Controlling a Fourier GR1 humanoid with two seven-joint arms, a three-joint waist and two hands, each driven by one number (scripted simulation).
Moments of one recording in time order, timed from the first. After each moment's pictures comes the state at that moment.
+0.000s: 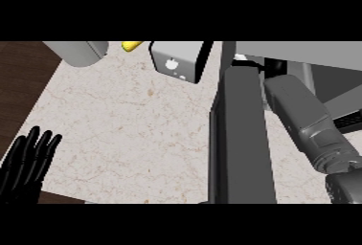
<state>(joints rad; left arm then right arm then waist) 0.32 0.06 0.07 -2.11 0.17 -0.32 -0.13 -1.16 -0.22 -0.22 -0.07 0.18 -0.56 -0.62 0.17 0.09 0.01</state>
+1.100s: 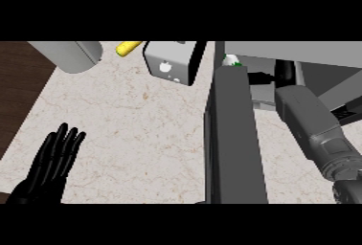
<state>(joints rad) 0.30 0.00 -0.05 -2.10 0.06 -0.27 -0.13 -1.08 -0.26 -0.26 -0.08 0.14 -0.37 -0.69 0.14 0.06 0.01</state>
